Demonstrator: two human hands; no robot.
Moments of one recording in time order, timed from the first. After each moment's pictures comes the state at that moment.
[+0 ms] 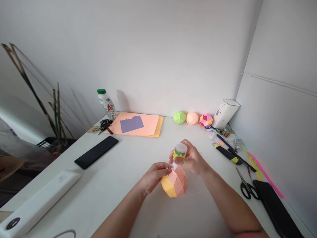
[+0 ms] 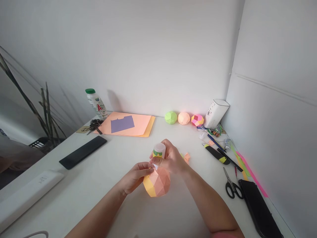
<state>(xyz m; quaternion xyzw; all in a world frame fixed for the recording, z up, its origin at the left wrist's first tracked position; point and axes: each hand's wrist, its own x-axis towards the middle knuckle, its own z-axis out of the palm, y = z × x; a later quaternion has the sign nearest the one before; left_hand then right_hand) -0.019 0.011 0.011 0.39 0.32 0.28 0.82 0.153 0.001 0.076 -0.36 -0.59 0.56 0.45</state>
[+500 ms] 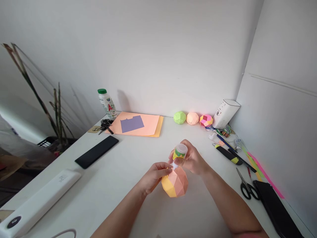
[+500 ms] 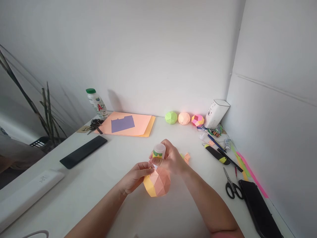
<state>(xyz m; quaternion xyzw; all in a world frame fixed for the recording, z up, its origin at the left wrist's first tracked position) -0.019 0.010 0.010 0.39 0.32 0.28 0.82 0.152 0.000 0.075 -0.36 -0.59 0.56 0.46</state>
